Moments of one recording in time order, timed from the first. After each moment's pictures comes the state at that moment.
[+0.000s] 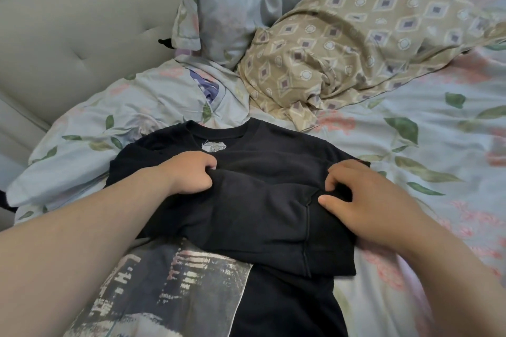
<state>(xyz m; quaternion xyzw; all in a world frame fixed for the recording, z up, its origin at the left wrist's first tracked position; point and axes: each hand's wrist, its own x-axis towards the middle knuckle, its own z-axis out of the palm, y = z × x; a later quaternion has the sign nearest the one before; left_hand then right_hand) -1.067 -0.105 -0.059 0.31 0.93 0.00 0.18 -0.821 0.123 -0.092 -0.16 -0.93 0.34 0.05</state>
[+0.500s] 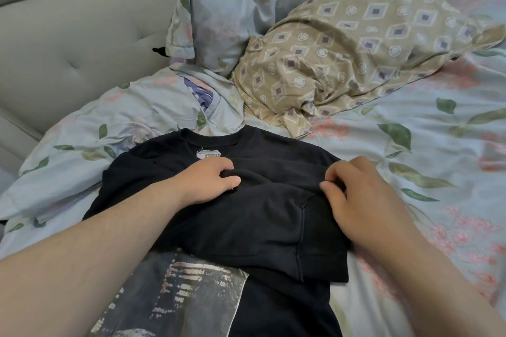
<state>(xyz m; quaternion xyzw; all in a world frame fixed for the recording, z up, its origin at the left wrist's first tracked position) -1.041 -0.076 -0.064 0.33 0.92 0.11 0.17 -0.826 0.114 -0.095 -0.22 -0.90 0.34 0.17</state>
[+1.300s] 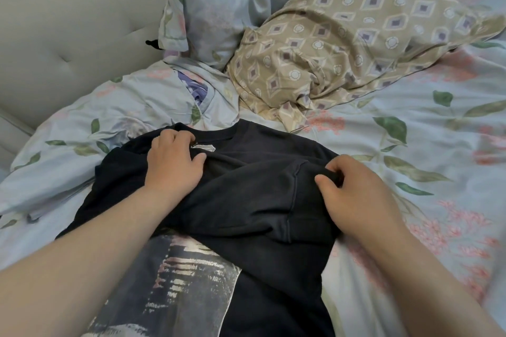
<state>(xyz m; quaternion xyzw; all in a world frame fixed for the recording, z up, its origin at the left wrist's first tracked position) -1.052 -0.095 -0.073 0.21 0.96 0.09 -0.13 -0.832 0.112 -0.096 -0.29 -0.86 0.40 0.16</state>
